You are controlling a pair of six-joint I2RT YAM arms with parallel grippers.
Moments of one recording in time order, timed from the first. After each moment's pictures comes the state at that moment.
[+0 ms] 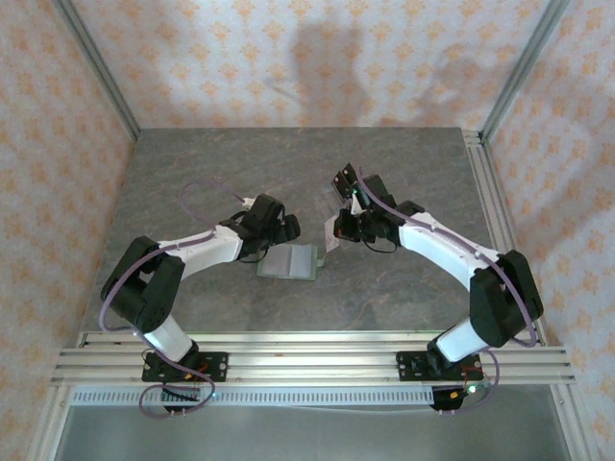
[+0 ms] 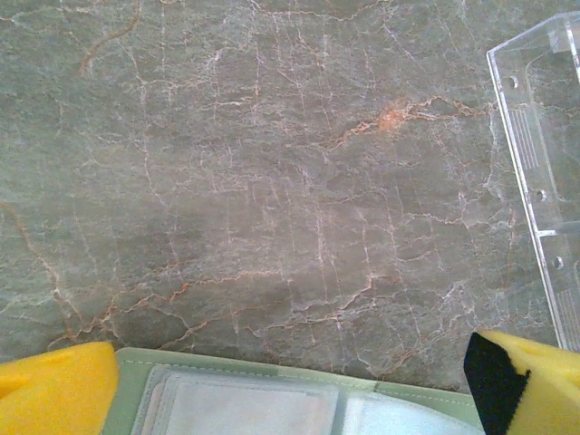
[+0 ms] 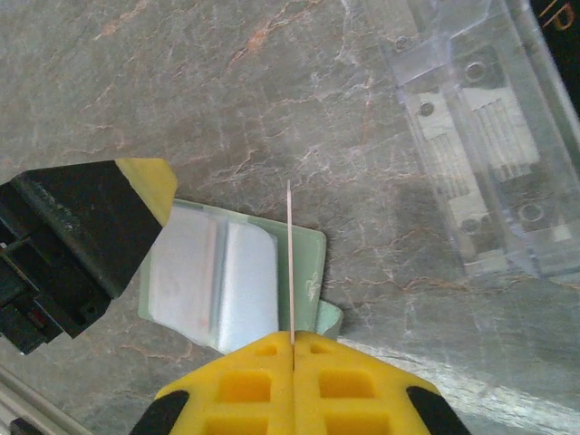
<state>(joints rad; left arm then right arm) -0.51 1.64 0.91 -0.21 -0.14 -0.80 0.55 1.51 1.06 -0.49 -0.28 0.64</state>
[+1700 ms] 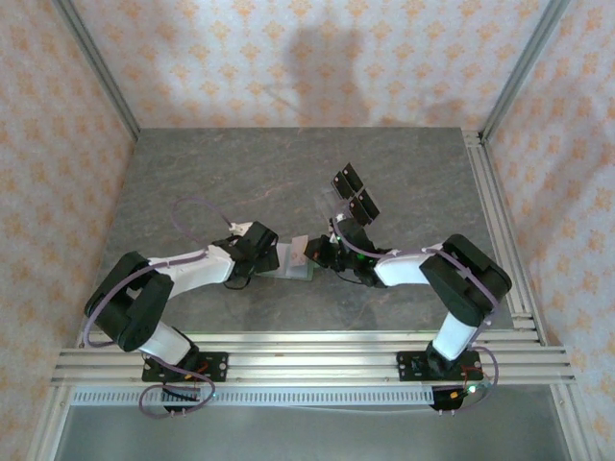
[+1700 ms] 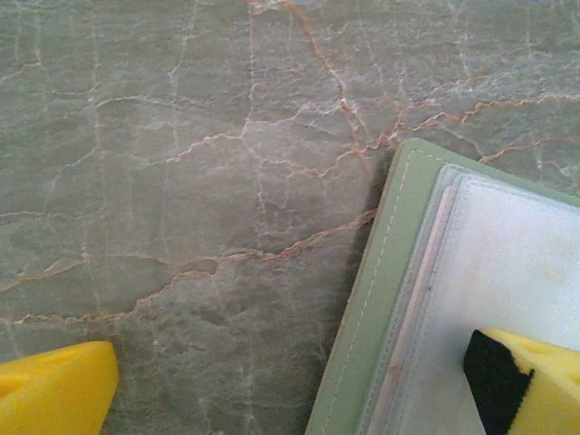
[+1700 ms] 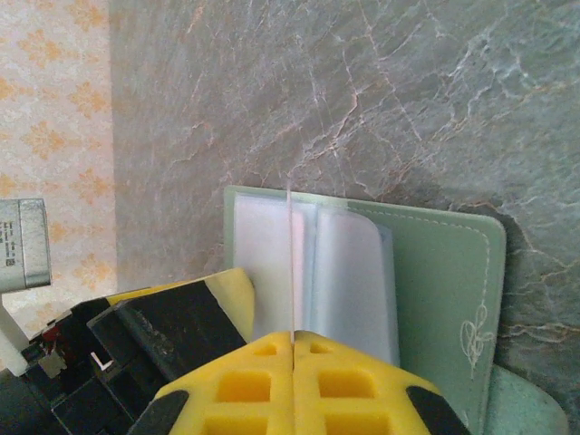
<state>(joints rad) -0.56 1.51 0.70 -0.38 -0.33 -0.79 0.73 1.70 0.67 0.47 -0.30 1.09</state>
